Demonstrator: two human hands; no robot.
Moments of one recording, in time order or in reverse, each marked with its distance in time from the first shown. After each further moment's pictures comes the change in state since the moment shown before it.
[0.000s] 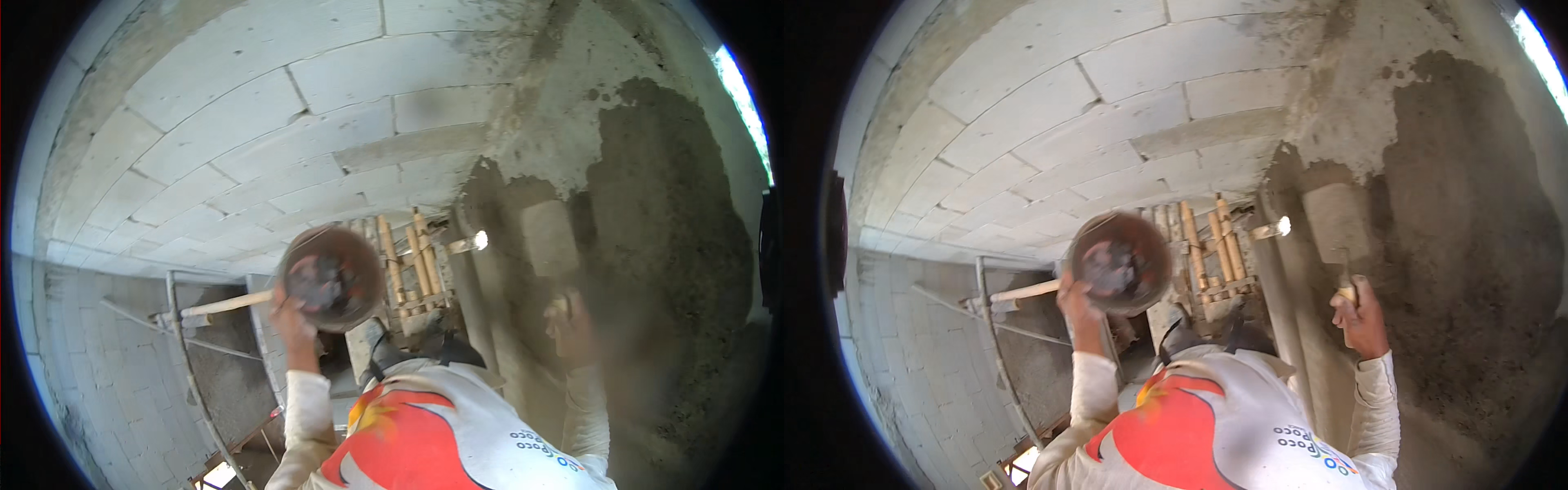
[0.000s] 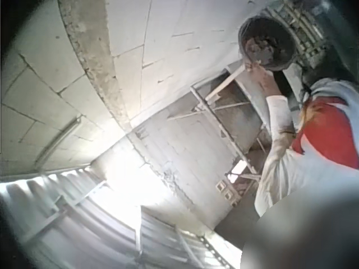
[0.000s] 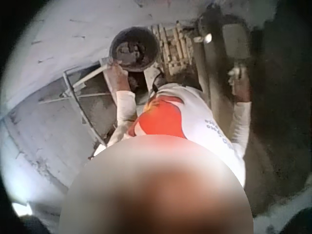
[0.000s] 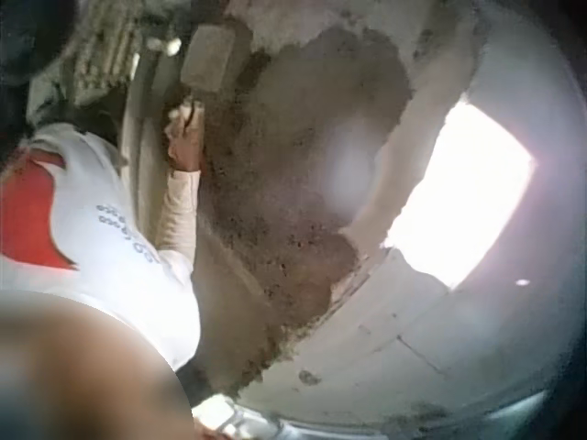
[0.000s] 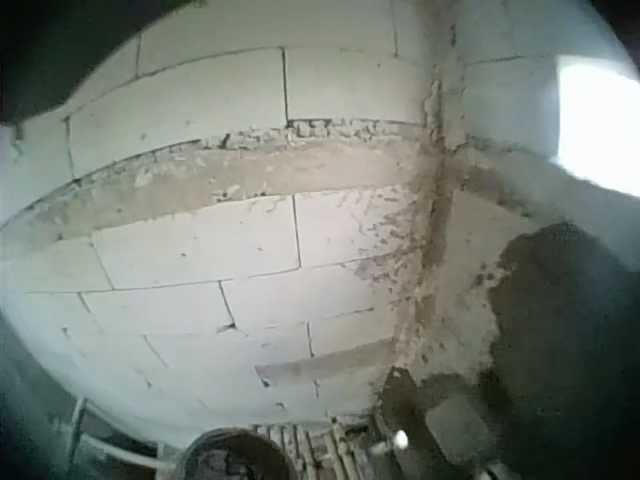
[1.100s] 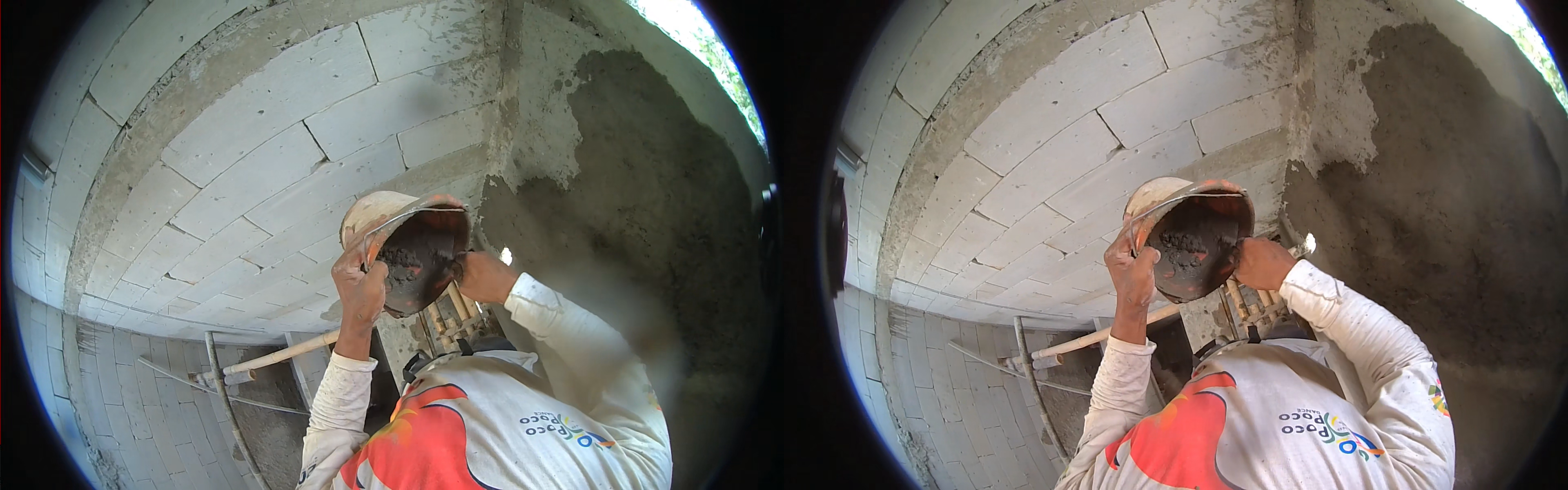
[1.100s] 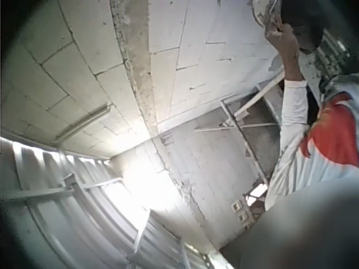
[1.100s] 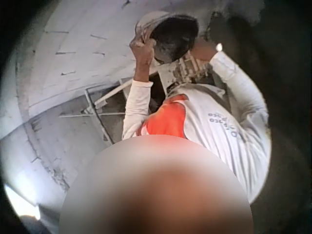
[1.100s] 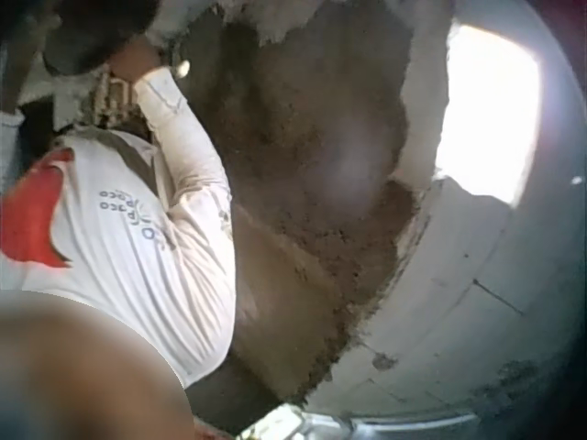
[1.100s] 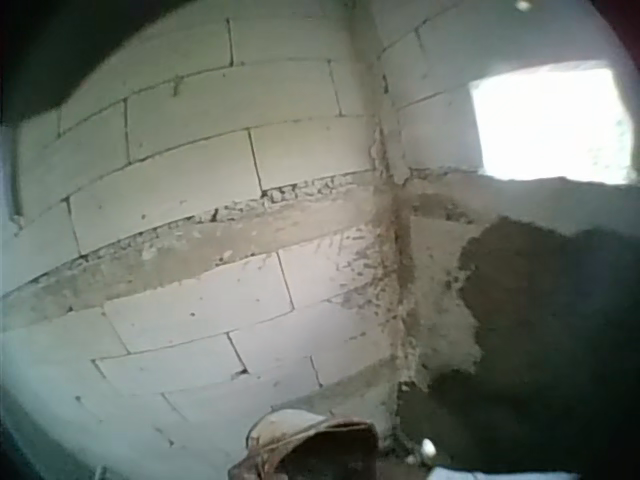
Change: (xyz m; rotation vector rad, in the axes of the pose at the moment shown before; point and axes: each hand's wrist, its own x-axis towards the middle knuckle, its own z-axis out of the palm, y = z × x) left_hand -0.048 0.118 0.149 0.369 -0.587 0.500; right_hand 0.043 -0.098 0.169 -0.611 -0.404 -0.622
